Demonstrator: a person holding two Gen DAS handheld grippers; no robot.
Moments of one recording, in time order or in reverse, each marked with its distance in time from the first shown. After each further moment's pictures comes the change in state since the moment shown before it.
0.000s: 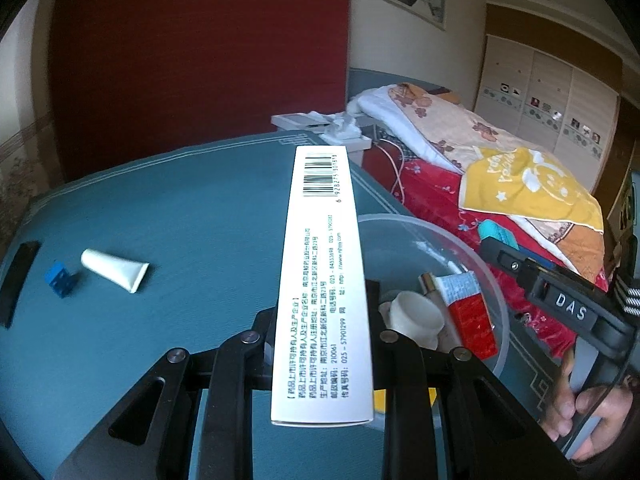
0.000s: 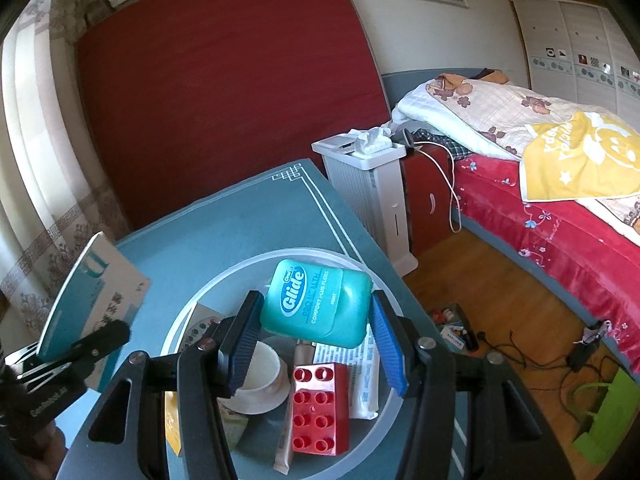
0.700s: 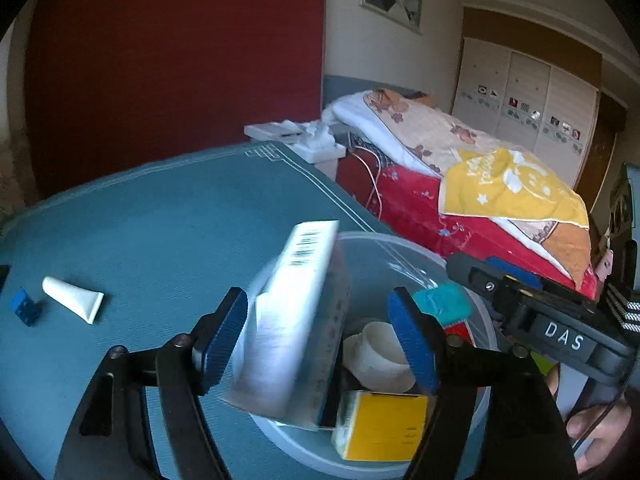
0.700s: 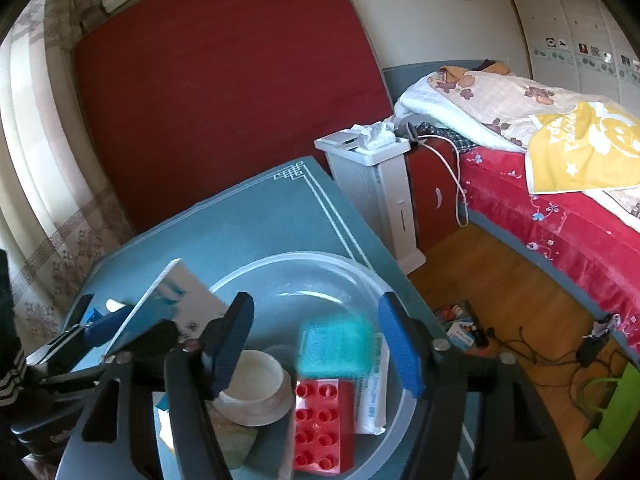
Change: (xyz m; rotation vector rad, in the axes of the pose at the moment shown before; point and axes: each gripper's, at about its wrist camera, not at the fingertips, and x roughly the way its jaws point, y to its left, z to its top) left arm 0.022 -0.020 0.011 0.032 -0.038 -0.064; right arm 0.010 -0.008 0.004 0.028 0.009 0.020
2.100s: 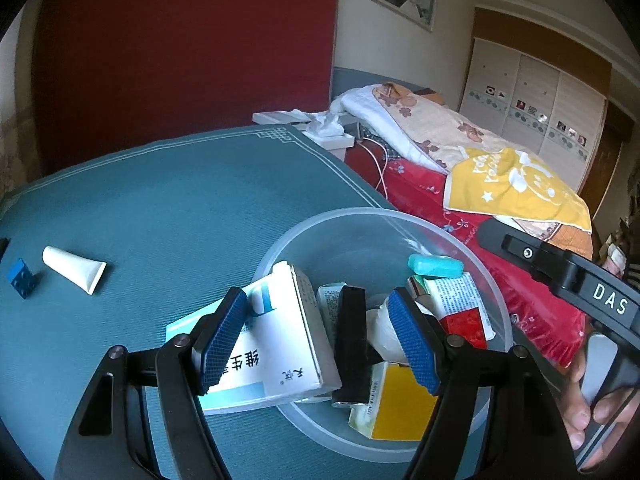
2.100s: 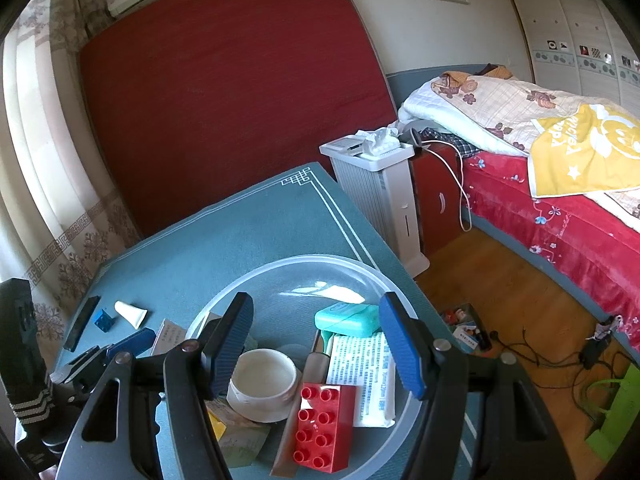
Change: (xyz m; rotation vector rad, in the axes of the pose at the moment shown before) left arm 0.008 0.005 -0.022 -0.050 0.032 0.005; right arm -0.005 0.010 -0.003 0.001 -0.016 0.018
